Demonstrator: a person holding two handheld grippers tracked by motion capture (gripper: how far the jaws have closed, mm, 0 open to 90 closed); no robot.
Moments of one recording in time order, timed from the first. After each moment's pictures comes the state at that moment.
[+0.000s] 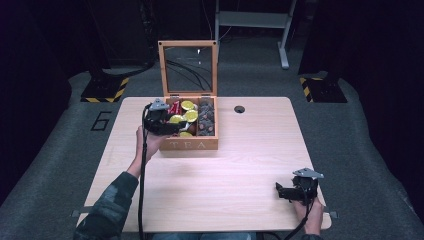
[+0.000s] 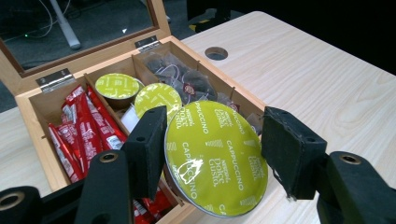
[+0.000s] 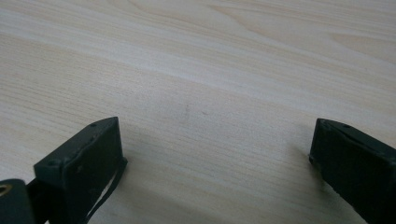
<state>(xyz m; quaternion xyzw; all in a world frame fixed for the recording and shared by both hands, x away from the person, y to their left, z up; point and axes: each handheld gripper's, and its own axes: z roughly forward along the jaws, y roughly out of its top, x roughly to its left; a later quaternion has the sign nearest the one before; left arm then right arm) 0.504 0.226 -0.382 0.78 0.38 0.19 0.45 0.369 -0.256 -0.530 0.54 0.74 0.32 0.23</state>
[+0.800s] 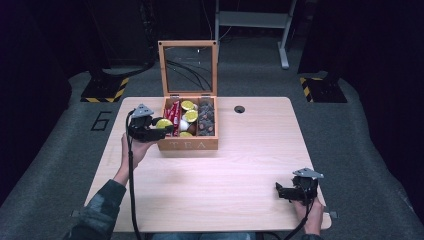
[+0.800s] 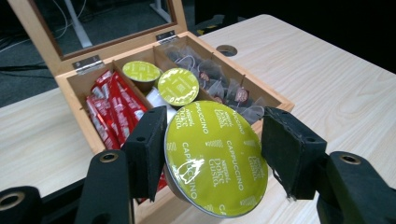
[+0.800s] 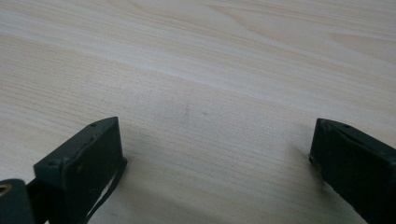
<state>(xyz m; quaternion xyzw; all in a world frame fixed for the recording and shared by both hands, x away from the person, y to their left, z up) 0.475 0.266 -0.382 0.77 0.39 0.20 0.46 0.370 -0.256 -0.530 0.54 0.74 0.32 0.23</state>
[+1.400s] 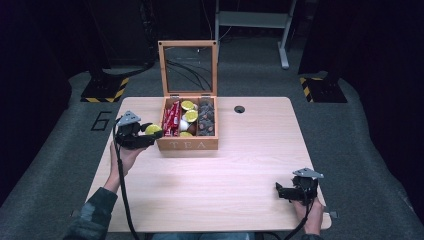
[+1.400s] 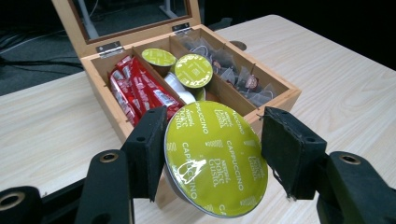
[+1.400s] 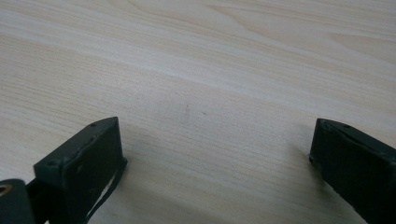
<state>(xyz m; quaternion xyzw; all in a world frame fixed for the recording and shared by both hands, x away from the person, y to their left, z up) 0.454 0.293 -0.388 0.76 0.41 0.21 0.47 0.370 -0.255 -0.530 0.54 0.74 0.32 0.23</state>
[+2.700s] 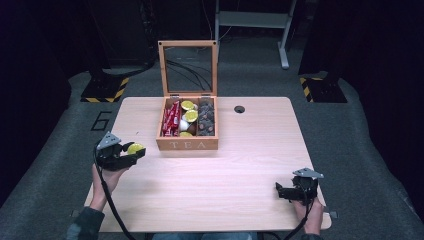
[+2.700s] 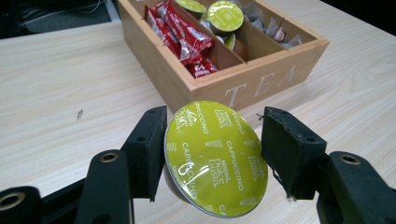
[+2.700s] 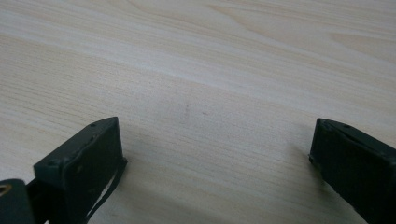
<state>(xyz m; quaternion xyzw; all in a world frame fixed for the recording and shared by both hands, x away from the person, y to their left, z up) 0.408 0.343 -0.430 0.74 0.45 0.21 0.45 0.369 -0.255 -0.530 0.54 0.74 0.32 0.23</state>
